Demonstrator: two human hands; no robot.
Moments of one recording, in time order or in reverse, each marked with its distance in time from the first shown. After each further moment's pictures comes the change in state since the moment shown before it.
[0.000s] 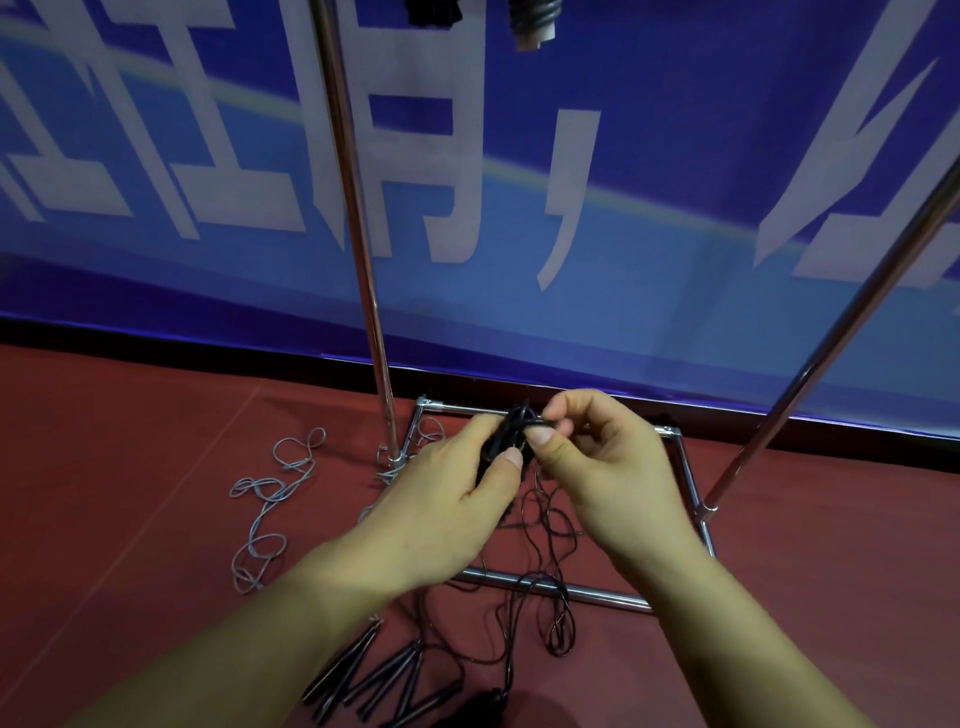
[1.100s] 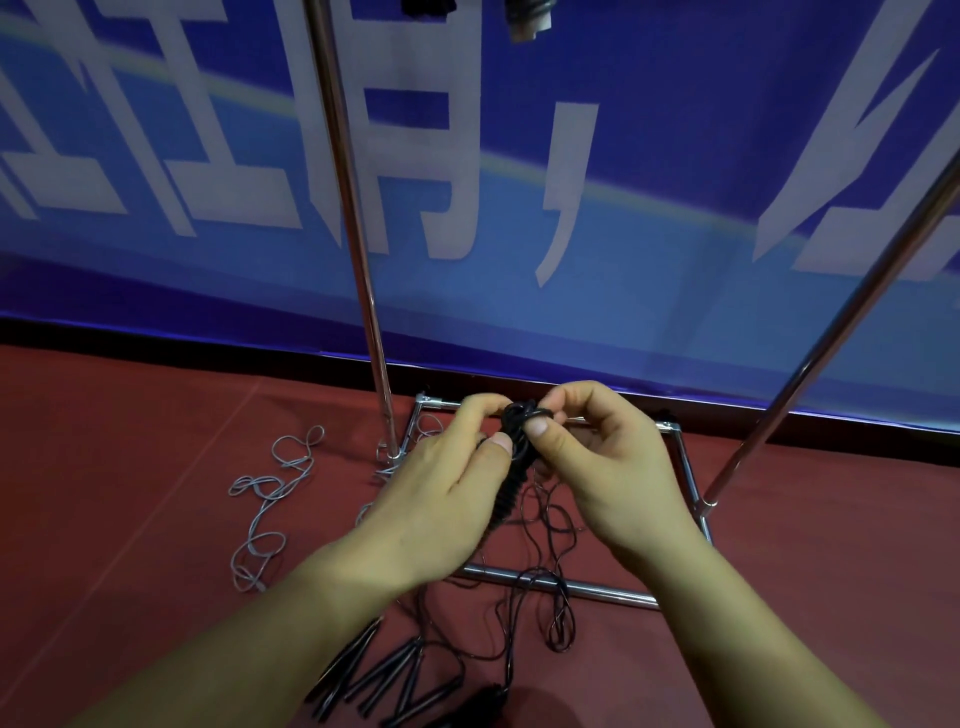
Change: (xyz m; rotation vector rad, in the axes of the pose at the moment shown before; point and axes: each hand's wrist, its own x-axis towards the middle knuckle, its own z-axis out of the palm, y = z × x) left_hand 0.003 -0.005 0.003 -0.143 0.064 0.051; right_hand 0.003 0.001 -0.003 0.095 -0.052 -0.024
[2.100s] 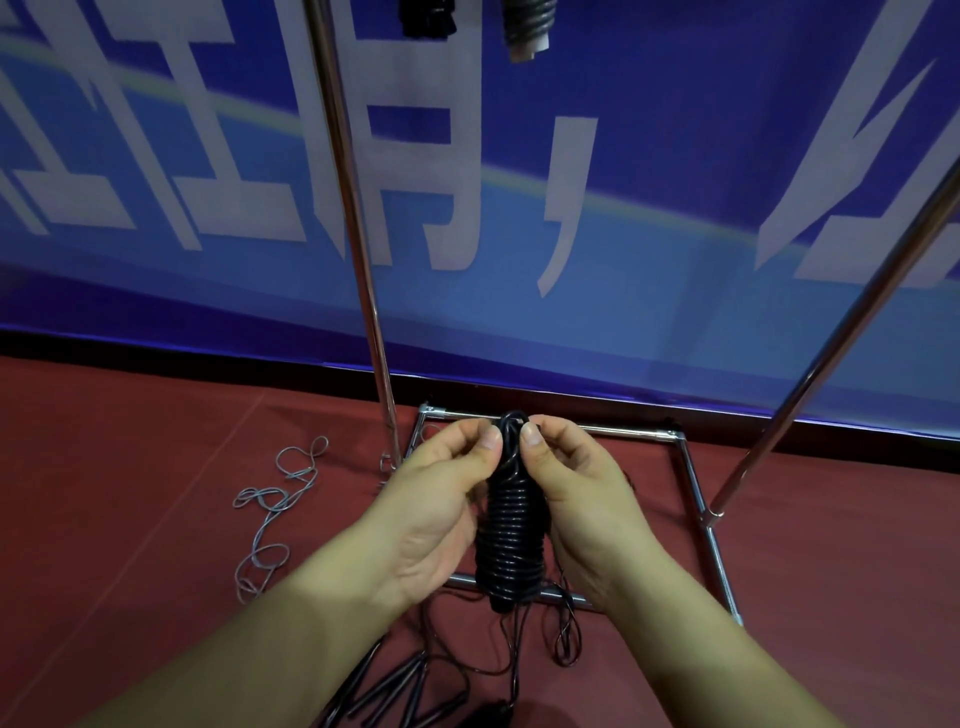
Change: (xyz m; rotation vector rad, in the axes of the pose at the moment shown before) left_hand 0.013 -0.011 0.016 -1.023 0.085 -0.416; right_hand 0.000 0.026 0.020 0.350 0.072 0.318
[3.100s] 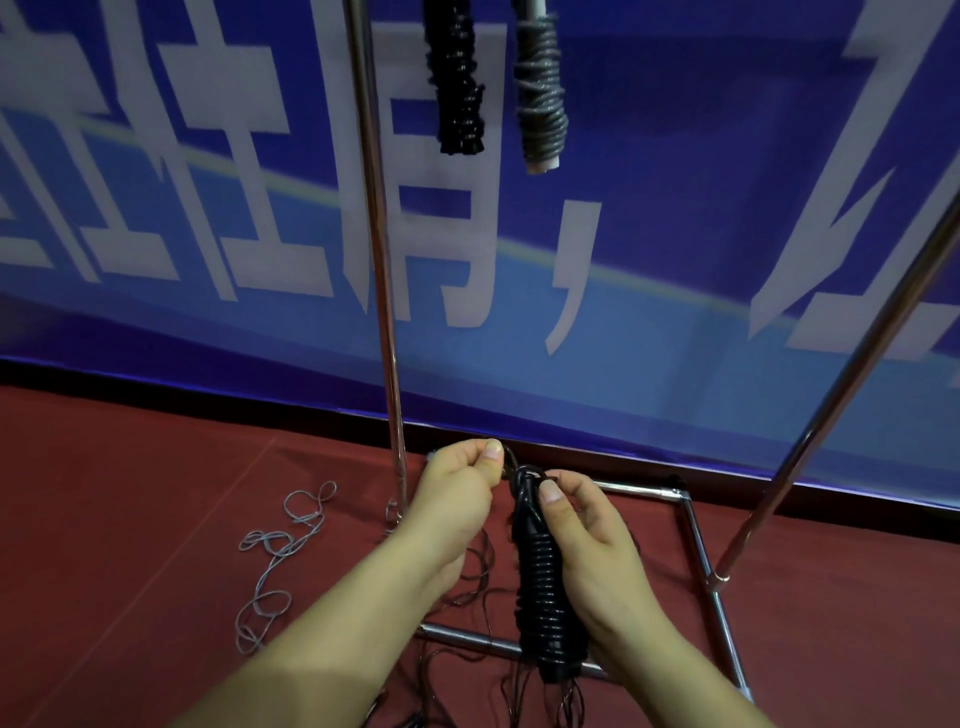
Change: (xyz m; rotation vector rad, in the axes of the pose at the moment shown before) left_hand 0.024 0.019 0.012 0.363 0.196 0.136; right_hand -0.017 -0.010 0.003 -0.220 -0.014 -0.099
